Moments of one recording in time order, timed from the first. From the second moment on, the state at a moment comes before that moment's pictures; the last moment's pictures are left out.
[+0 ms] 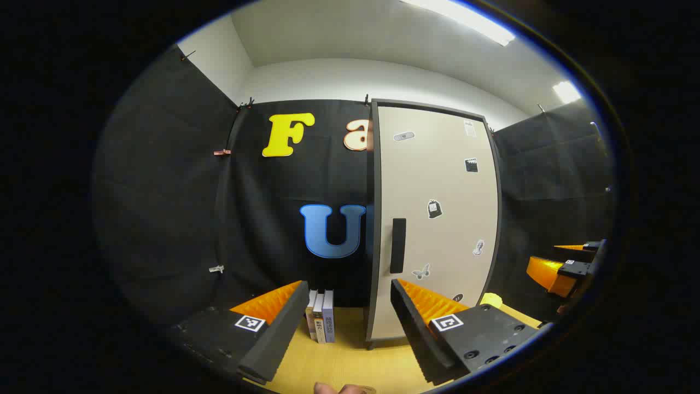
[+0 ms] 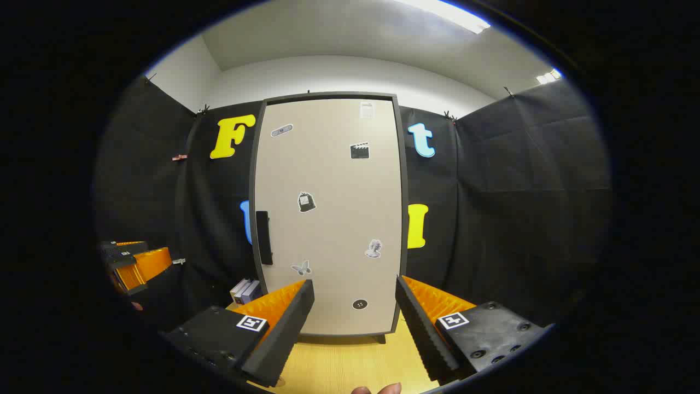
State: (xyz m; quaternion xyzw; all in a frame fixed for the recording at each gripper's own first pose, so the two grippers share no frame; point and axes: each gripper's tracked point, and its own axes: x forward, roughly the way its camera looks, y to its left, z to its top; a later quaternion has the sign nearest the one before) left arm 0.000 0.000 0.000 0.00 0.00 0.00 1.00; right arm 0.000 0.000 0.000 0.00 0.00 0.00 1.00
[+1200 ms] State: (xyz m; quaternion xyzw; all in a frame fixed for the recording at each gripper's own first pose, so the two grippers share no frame) left arm 0.004 0.013 -0.014 0.03 0.01 0.00 1.00; right arm 0.004 0.023 -0.001 -0.02 0.00 0.02 1.00
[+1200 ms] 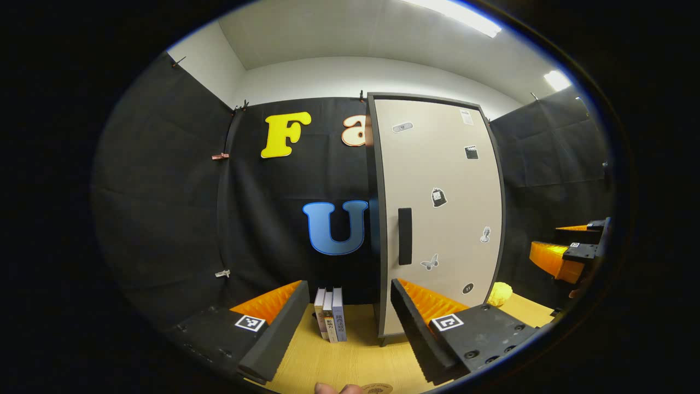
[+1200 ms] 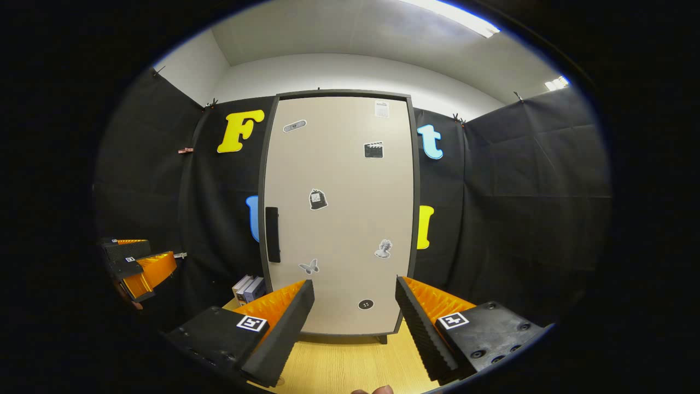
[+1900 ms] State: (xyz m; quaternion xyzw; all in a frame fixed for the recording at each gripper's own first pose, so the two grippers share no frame) left arm 0.007 0.056 -0.046 0.02 0.02 0.01 1.00; right arm 0.129 0.151 0.006 0.04 -0.02 0.09 1.00
